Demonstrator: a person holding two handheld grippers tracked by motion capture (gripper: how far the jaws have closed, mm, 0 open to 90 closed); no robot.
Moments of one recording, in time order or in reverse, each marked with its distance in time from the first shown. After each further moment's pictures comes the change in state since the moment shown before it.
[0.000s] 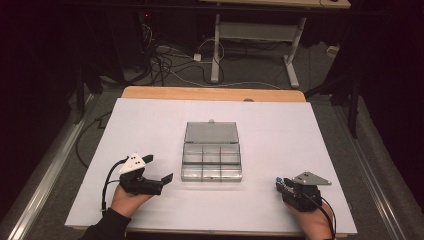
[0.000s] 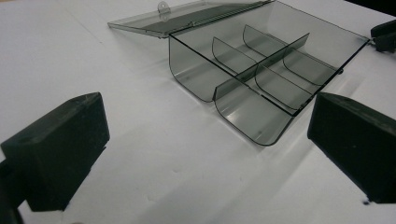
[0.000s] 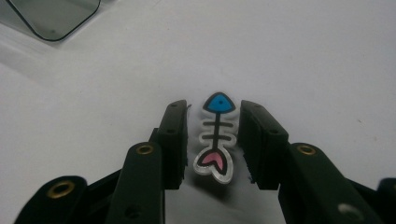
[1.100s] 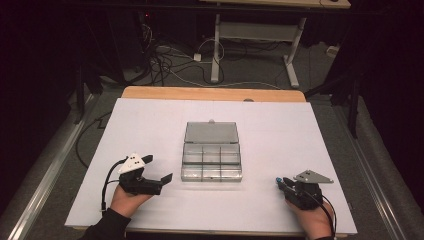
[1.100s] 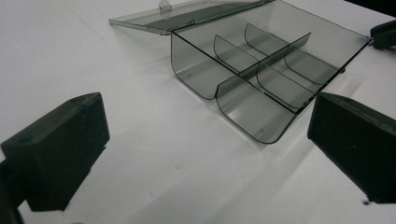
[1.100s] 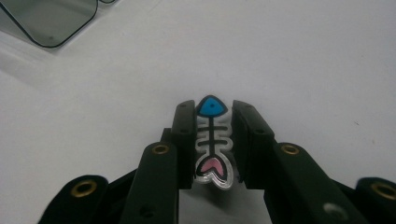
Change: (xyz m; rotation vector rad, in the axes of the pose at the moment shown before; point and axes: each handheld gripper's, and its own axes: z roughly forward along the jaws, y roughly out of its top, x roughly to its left) left arm 0.002 -0.001 0.000 0.003 -0.002 -0.011; right arm -0.005 0.001 0.001 -0.005 0.016 0.018
